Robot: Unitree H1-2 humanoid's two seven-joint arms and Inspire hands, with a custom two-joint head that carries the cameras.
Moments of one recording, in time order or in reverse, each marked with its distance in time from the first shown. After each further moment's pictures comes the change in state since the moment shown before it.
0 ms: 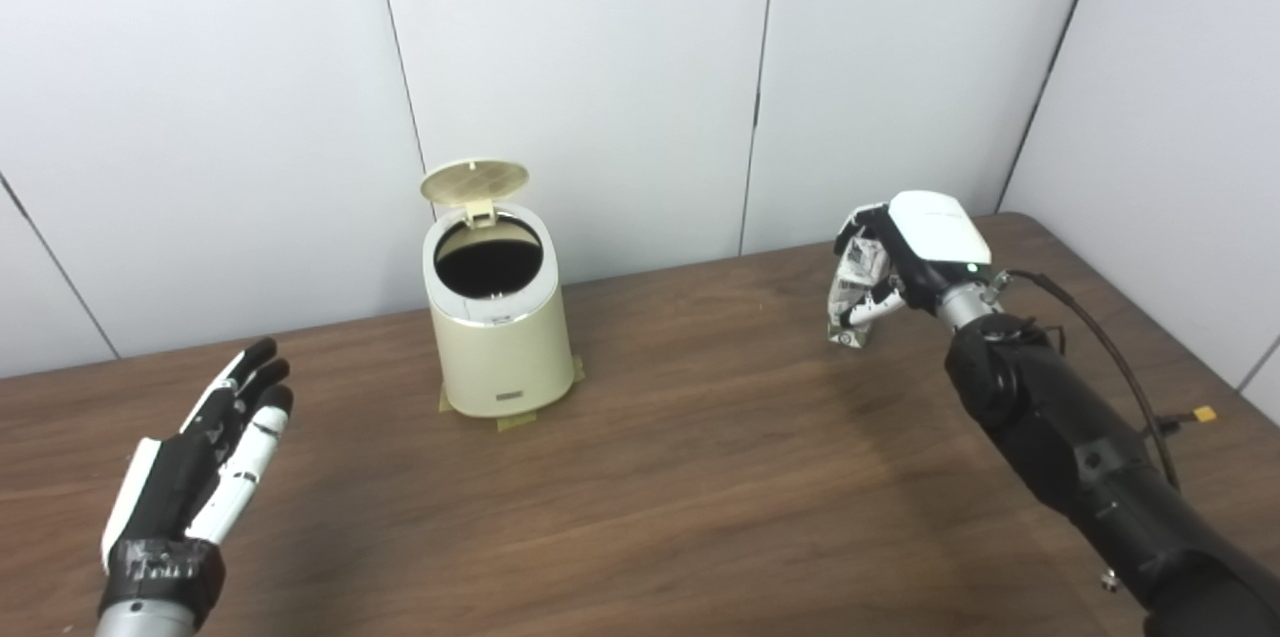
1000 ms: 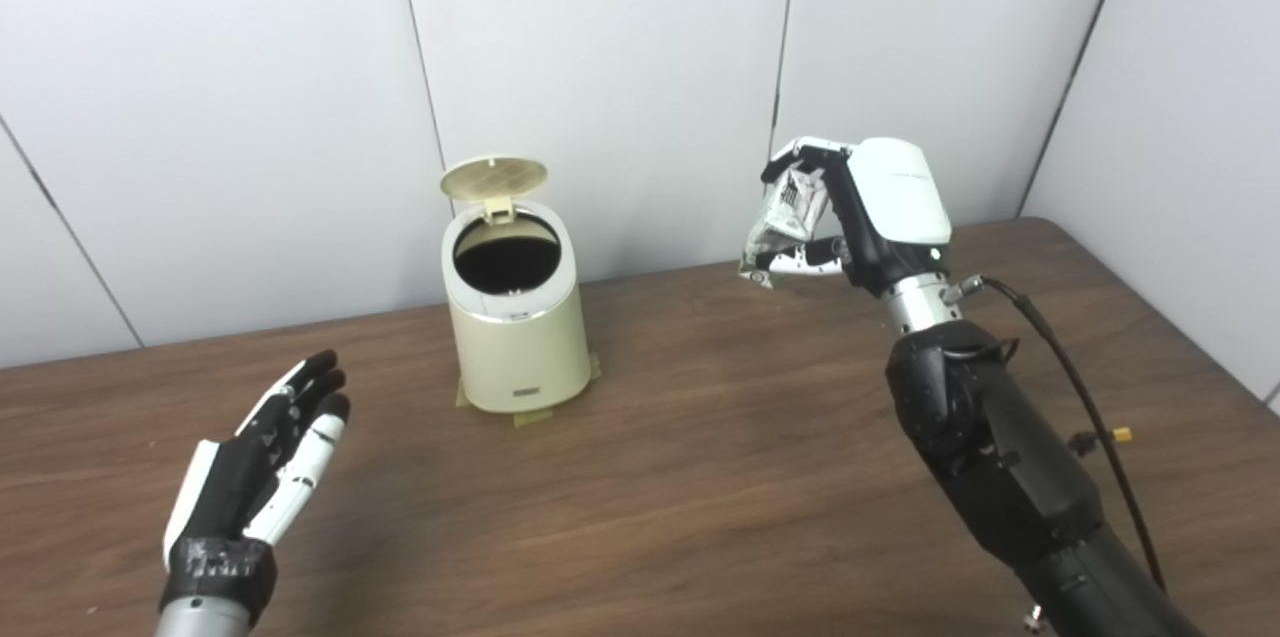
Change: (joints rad) left arm 0.039 -0.045 -0.026 -0.008 0.035 -0.003 0.011; right arm 0.050 0.191 -0.033 -0.462 -0.039 0.057 -0.029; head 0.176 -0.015
